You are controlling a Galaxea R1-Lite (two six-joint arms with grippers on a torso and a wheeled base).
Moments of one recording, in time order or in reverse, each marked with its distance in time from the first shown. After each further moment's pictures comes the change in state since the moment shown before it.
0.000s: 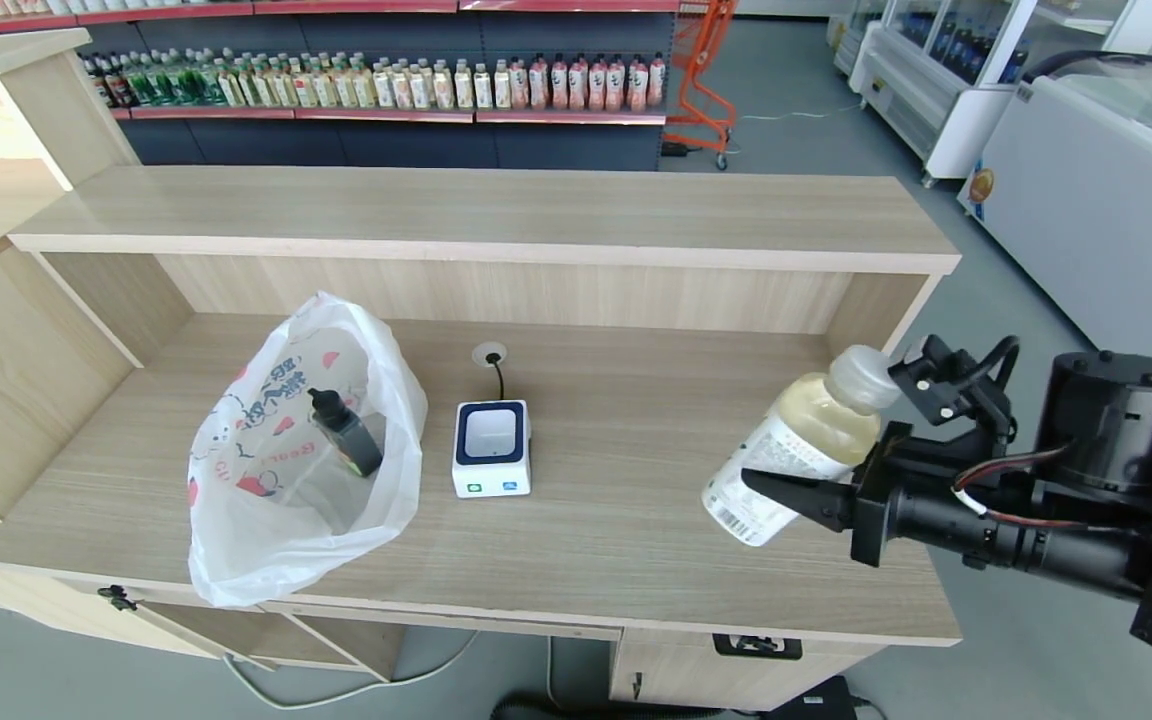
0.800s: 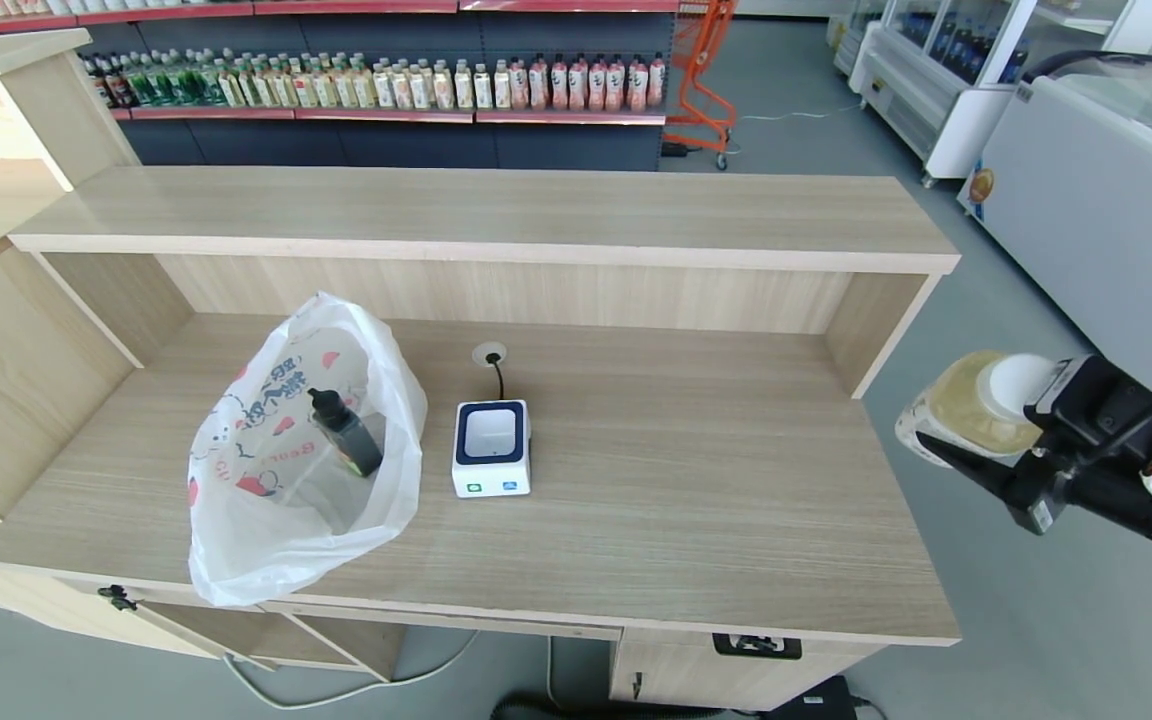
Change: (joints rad) left arm 0.000 0.000 0.000 0.000 0.000 0.000; right arm -0.325 -0.180 0.082 0.023 -0.139 -0.753
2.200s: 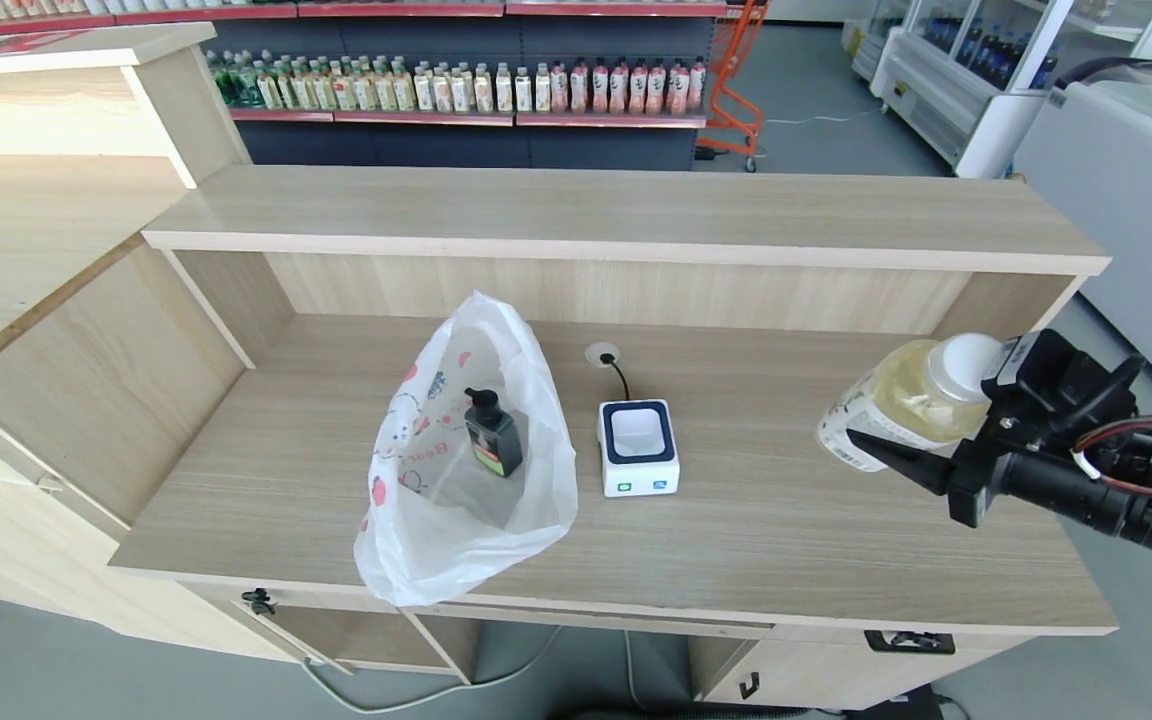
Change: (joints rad) left arm 0.000 0.000 0.000 0.000 -0.001 0.008; right arm 0.113 0.082 -0.073 0.000 0.112 0.186
